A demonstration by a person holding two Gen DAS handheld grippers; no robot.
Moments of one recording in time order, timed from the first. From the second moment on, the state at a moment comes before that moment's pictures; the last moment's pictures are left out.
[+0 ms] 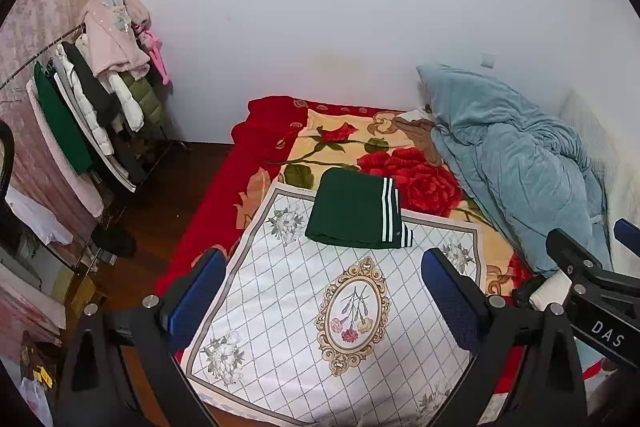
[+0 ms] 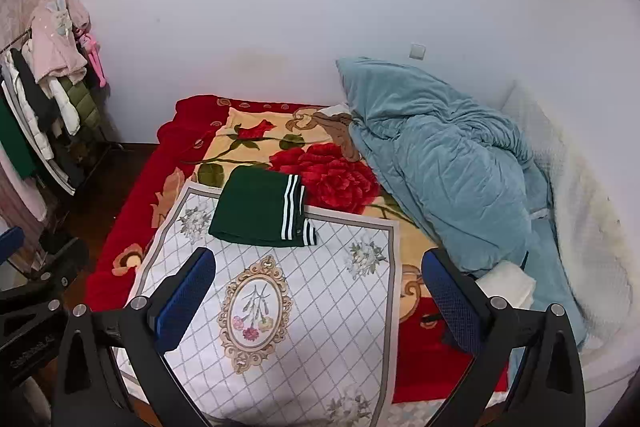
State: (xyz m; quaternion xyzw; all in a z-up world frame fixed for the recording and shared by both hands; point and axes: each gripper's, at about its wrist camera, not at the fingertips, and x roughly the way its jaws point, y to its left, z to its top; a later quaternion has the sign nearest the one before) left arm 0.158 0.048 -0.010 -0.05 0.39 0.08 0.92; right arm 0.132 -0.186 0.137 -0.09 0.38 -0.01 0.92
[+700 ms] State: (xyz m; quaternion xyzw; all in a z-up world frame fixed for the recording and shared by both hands) left arm 0.152 0.052 -0.005 -0.05 0.38 0.09 0.92; right arm 0.129 -0.180 0.143 -0.10 0.38 0.00 0.92
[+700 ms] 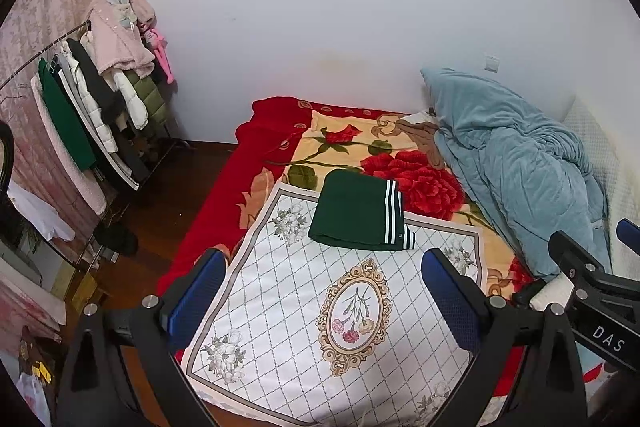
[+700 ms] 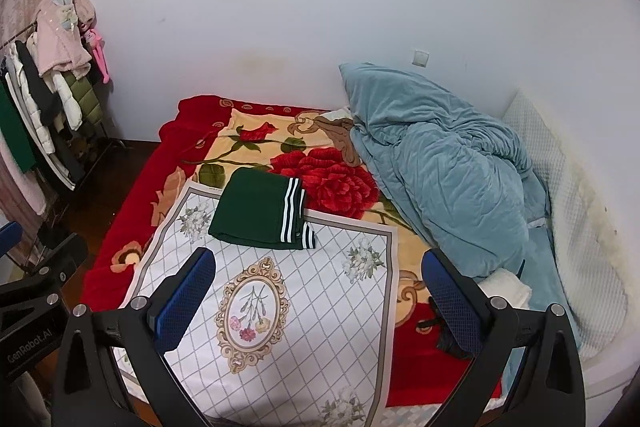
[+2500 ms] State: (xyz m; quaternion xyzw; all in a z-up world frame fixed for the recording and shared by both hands) left arm 0.152 0.053 0.006 -0.06 0.38 0.08 0.92; right arm 0.121 -0.175 0.150 -0.09 0.38 -0.01 0.92
